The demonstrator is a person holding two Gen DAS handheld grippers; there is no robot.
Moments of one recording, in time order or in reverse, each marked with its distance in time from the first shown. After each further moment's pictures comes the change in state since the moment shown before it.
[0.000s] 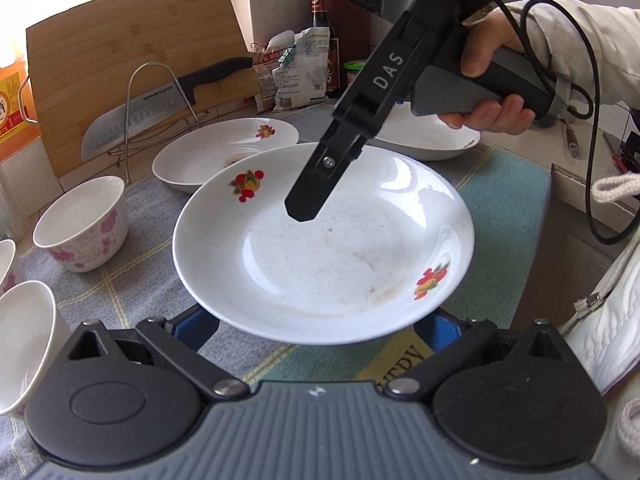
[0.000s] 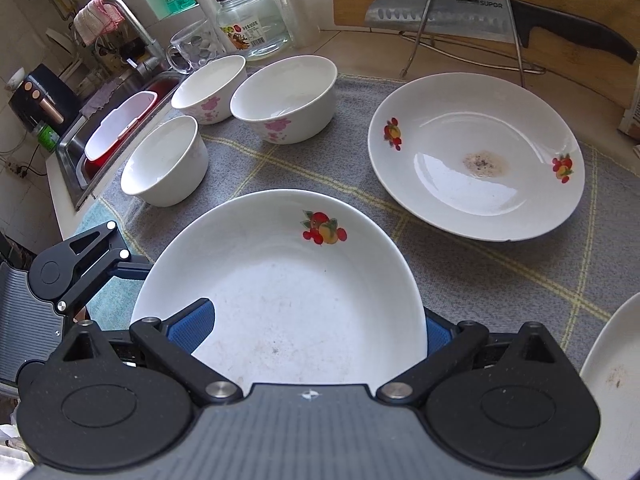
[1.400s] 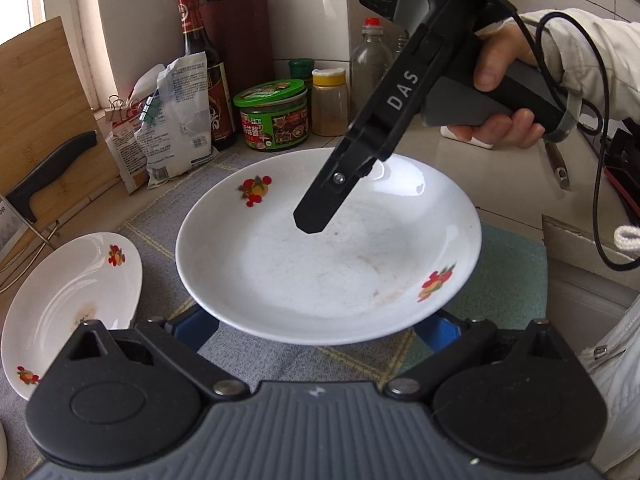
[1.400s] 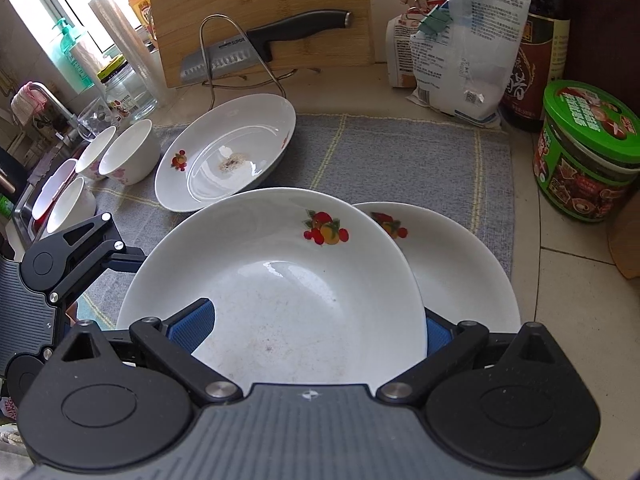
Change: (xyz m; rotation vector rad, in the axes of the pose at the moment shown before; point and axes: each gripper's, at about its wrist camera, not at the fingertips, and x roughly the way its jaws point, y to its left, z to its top) left arm 0.129 -0.102 0.122 0.154 0.008 -0.142; right arm -0.105 -0.174 -0.073 0.188 -0.106 -0.111
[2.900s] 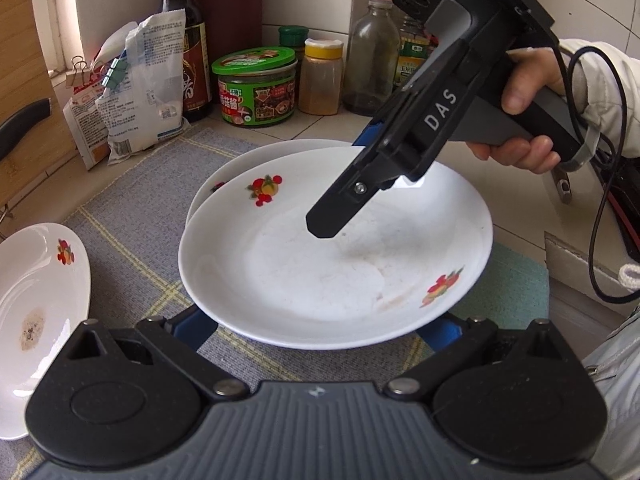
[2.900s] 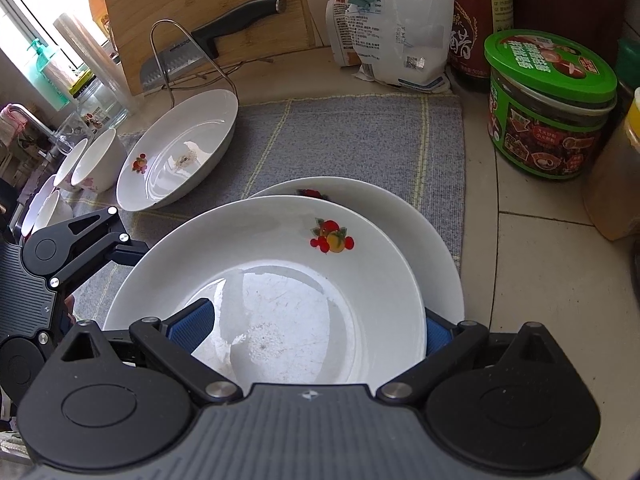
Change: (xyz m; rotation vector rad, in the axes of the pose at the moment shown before) left arm 0.045 0.013 0.019 -0.044 0.096 -0.096; right arm 0.006 -0.040 -0.012 0.083 0.004 -0.004
